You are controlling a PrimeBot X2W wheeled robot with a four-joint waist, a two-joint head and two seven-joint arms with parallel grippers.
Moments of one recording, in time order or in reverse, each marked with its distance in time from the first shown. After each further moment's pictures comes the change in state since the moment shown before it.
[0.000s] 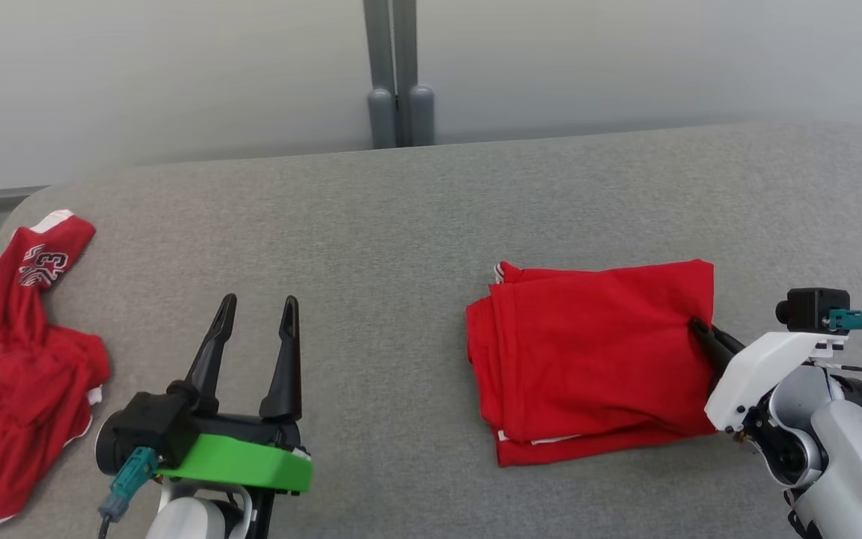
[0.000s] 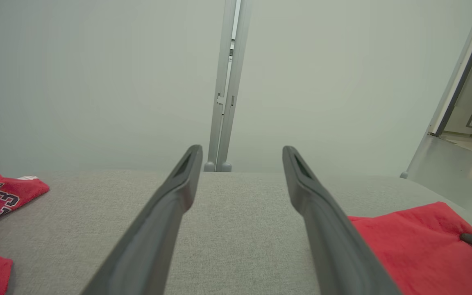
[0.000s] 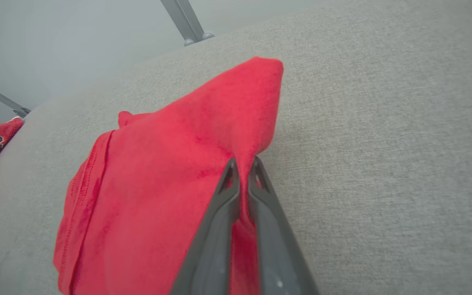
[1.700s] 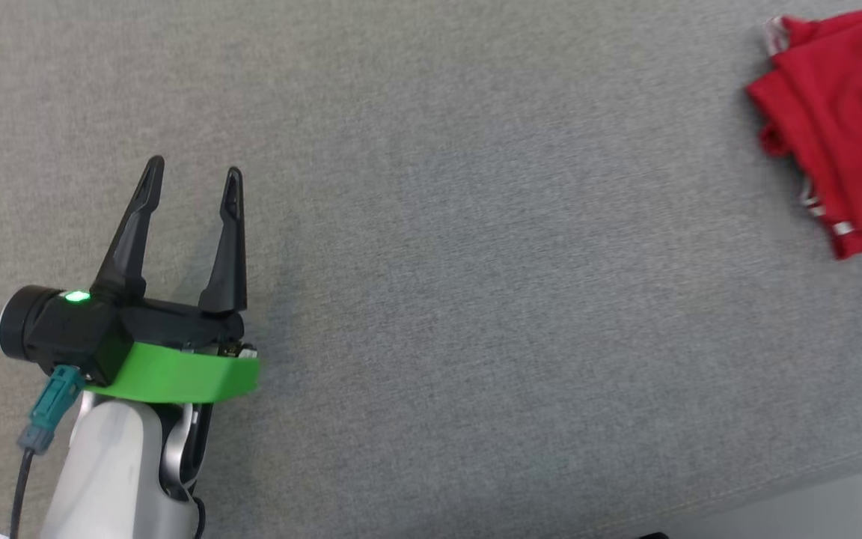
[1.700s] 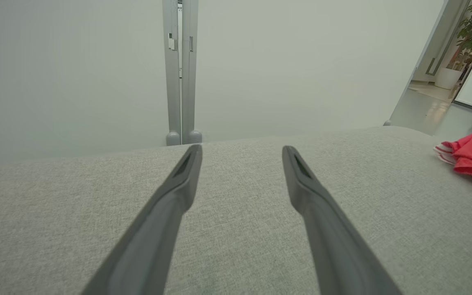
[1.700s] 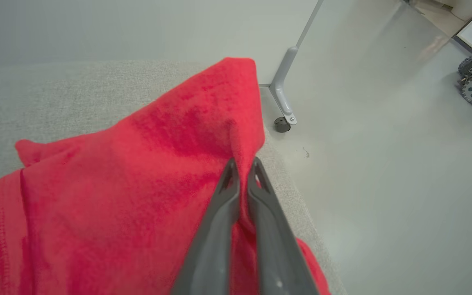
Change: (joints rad) left arm -0.204 0.100 0.024 -0.106 0.058 -0.002 0.007; right arm -0.553 -0.432 0.057 0.357 -0.068 0.000 -0.175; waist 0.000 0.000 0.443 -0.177
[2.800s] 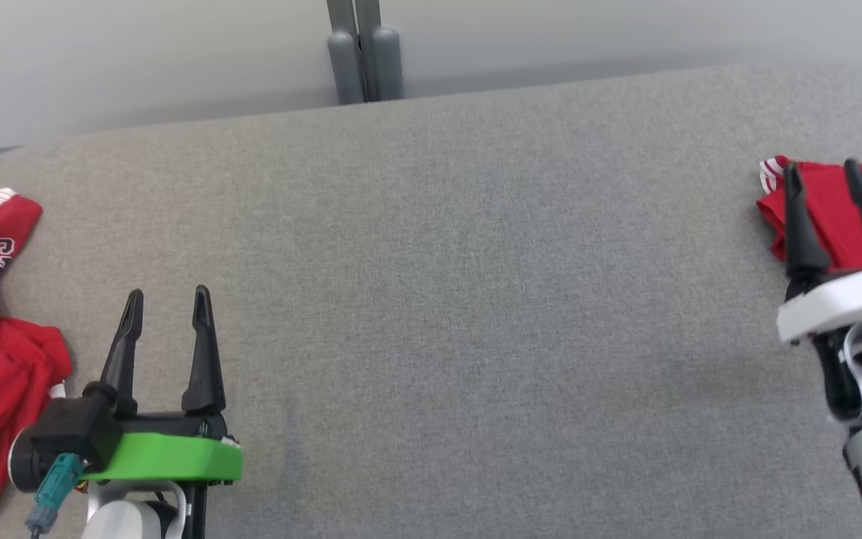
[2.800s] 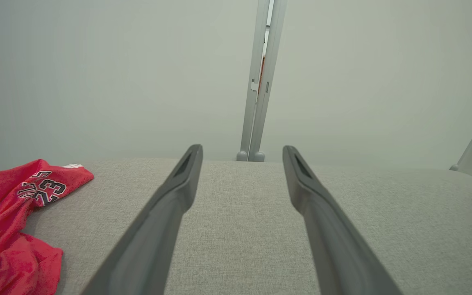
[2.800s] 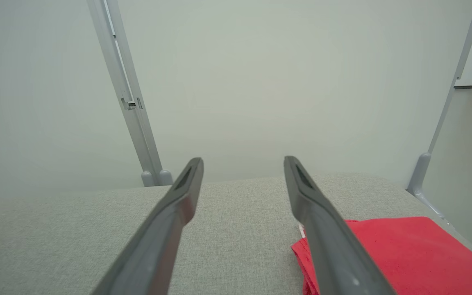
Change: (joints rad) left arm 0.199 -0.062 0.110 0.077 -0.031 0.030 -0.006; right arm 0.466 0.392 -0.249 -0.479 -0.218 0.000 -0.230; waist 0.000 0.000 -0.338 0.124
